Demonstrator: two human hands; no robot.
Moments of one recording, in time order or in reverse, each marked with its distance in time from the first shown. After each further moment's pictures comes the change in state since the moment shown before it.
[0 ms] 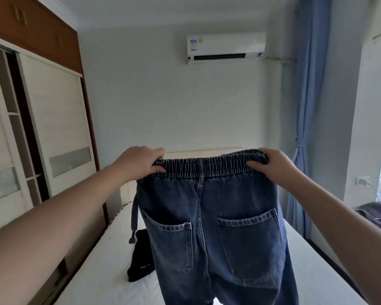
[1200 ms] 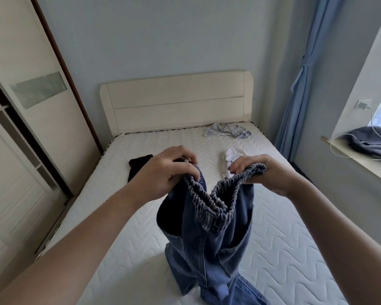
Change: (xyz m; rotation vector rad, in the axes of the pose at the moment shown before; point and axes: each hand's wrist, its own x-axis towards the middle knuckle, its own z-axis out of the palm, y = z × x) left_hand -0.078 0.161 0.124 -0.743 0.209 0.396; right_hand -0.119 0.114 0.070 0.735 -0.606 0.034
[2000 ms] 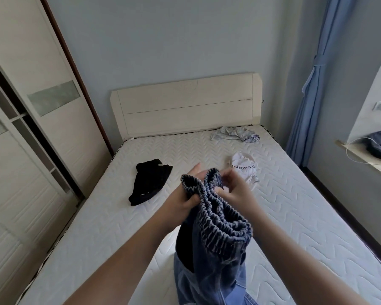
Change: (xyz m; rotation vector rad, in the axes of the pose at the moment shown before) left_hand 0.023 0.036 0.092 -0.722 0.030 -0.681; right_hand 0.007 0.042 0.036 0.017 0.360 -0.032
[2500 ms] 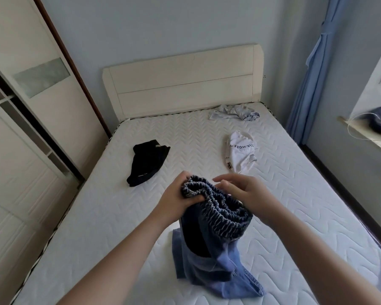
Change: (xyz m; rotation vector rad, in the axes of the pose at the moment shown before) left_hand -0.002 -0.060 0.021 0.151 0.152 -0.145; right_hand -0.038 0.006 -0.043 -0.216 -0.155 0.262
